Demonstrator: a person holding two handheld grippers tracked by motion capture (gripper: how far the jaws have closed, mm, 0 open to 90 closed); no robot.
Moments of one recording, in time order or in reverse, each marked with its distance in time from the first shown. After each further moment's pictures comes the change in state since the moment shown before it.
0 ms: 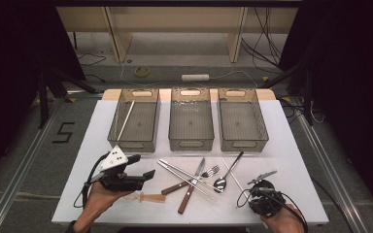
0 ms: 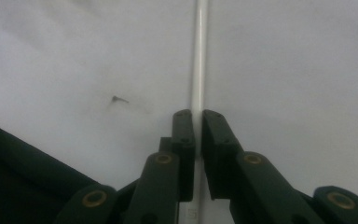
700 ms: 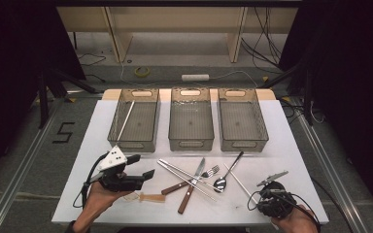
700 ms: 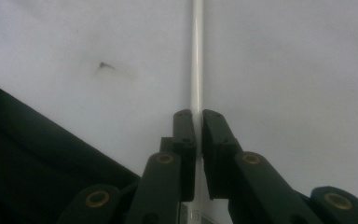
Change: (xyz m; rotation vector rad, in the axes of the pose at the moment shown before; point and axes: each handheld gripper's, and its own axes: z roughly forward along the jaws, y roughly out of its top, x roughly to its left) left arm 0.002 0.000 -0.001 -0.005 -0.003 -0.009; right arm -0.019 -0.014 -0.014 0.002 0.038 -0.048
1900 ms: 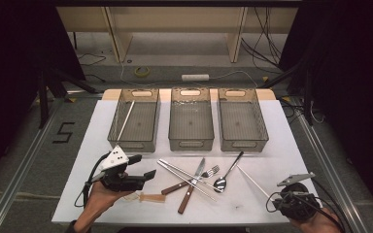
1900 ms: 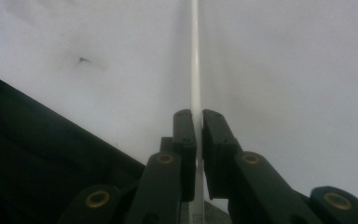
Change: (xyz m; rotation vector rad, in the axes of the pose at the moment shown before) left arm -0.001 0.001 0.003 0.003 -0.008 0.003; right arm -0.020 -0.023 -0.039 -0.102 -0.052 0.015
